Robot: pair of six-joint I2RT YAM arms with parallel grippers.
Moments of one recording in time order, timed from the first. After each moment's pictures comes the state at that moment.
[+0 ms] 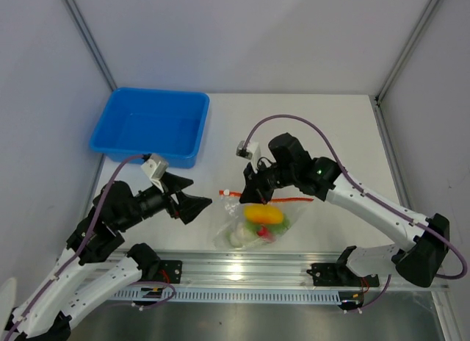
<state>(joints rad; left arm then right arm) -0.70 0.48 0.82 -0.49 0.25 -0.33 0.88 1.29 1.21 -0.58 -0.59 0.07</state>
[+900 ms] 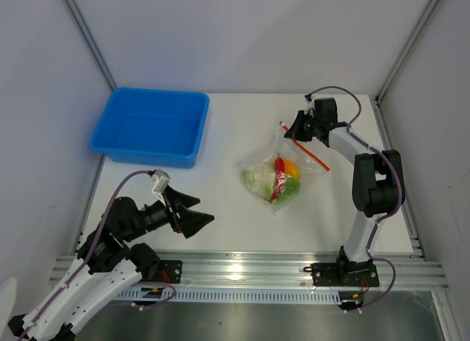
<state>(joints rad) -0.70 0.29 0.59 -0.42 0.31 -0.49 0.19 1.89 1.36 -0.18 -0.42 0.39</state>
